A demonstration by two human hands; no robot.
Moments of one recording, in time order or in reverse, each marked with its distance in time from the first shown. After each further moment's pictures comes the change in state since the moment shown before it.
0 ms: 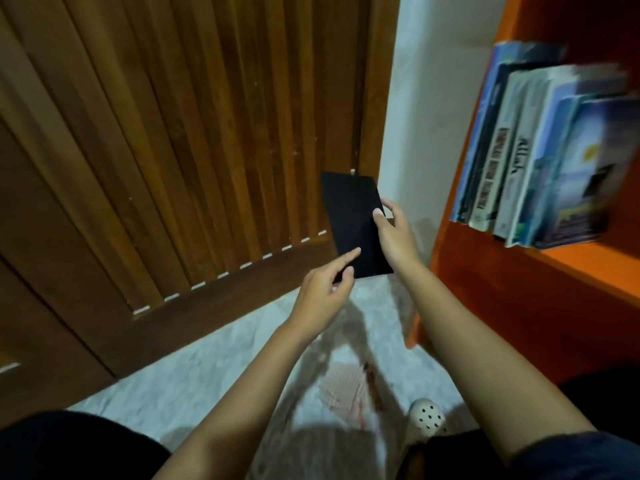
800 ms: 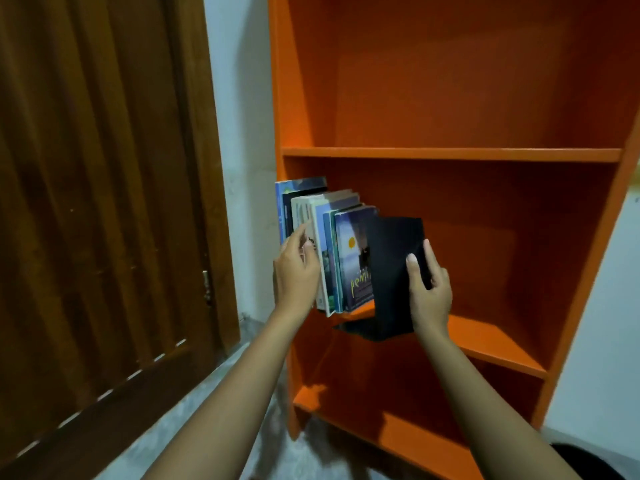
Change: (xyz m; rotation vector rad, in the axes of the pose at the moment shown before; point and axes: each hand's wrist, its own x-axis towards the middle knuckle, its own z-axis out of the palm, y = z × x) left_hand 0.112 0.181 0.119 -0.196 0.205 0.326; right_hand -0.082 -0.036 -0.265 -0.041 0.803 -0.211
